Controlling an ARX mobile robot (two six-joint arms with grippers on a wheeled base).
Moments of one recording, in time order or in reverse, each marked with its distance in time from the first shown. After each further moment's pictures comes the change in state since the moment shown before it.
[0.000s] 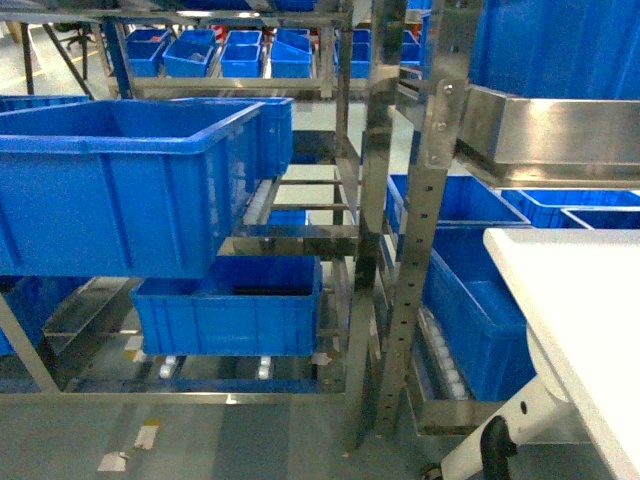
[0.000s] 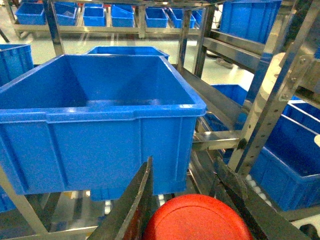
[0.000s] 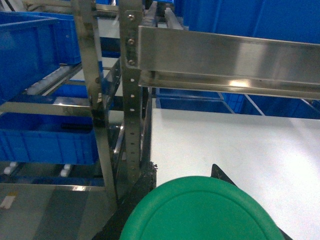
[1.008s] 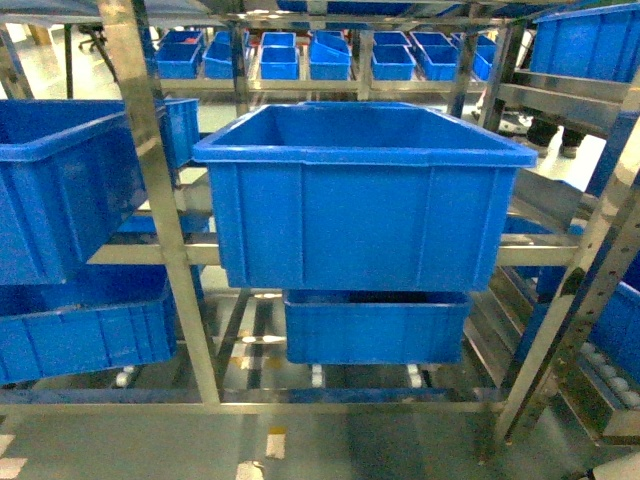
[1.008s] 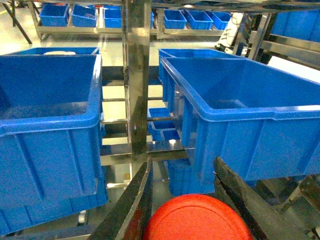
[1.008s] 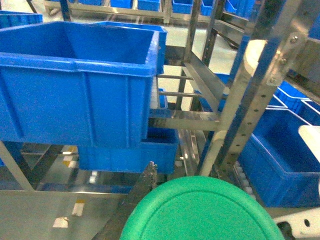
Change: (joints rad) left arm 0.000 0.000 0.000 -0.001 0.000 0.000; right arm 0.000 0.000 0.000 -0.002 0.000 0.000
